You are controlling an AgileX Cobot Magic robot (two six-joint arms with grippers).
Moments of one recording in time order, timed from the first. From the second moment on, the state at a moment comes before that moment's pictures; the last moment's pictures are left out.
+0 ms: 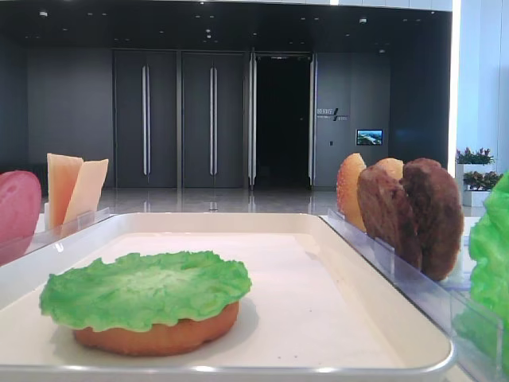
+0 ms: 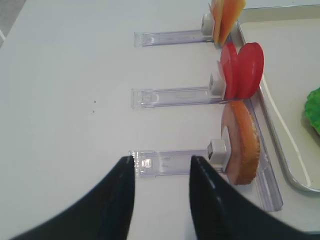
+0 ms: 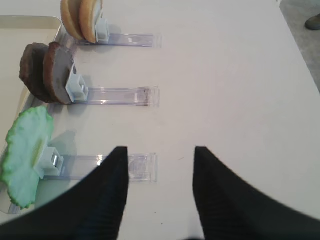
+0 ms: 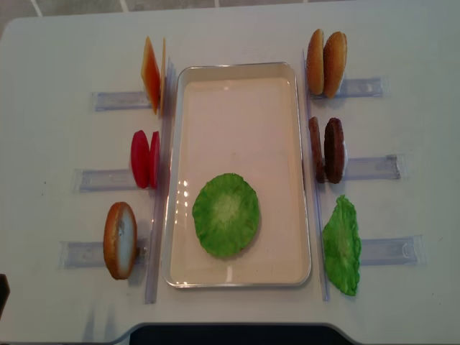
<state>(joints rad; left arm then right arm) 0.06 -0.02 -0.47 0.01 1.11 0.07 0.01 -0.01 -0.50 0.08 1.14 -0.09</state>
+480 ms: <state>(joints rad) 0.06 -0.02 -0.47 0.01 1.11 0.06 0.01 -0.01 -0.50 0.08 1.14 -0.09</state>
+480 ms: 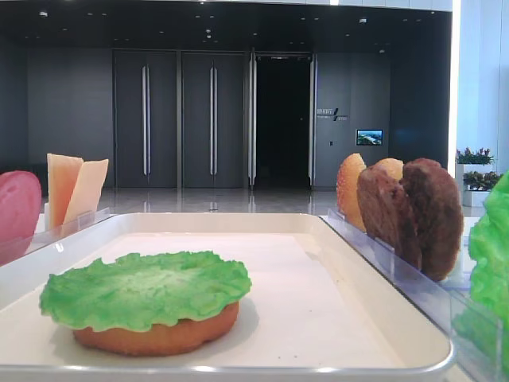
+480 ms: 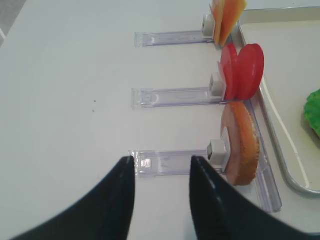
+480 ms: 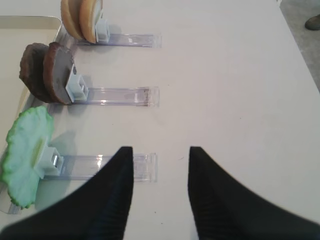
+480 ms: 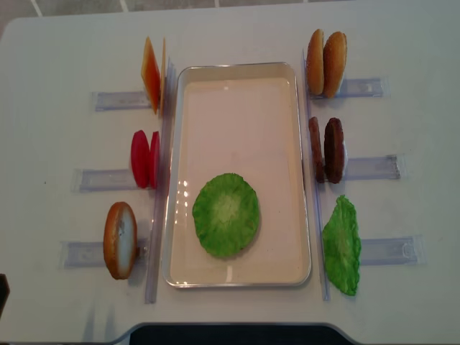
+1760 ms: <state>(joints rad) 0.06 0.45 -0.67 0.04 1.11 -0.06 0.01 -0.01 -0.50 0.08 1.14 -0.09</state>
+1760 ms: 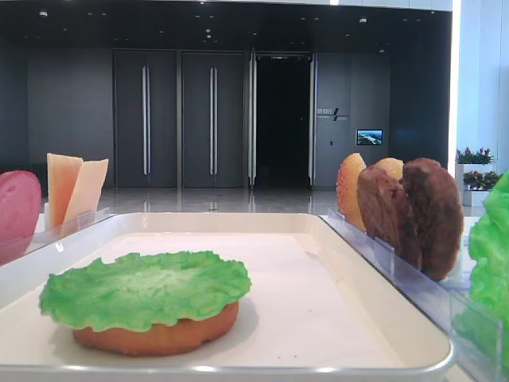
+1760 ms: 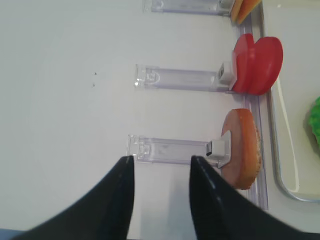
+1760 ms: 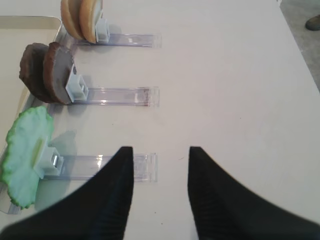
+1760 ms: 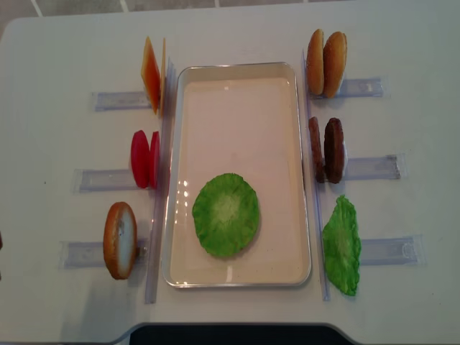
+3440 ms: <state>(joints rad) -0.29 1.45 -1.19 0.02 1.05 -0.37 0.01 -0.01 -0.50 0.08 1.14 -0.09</state>
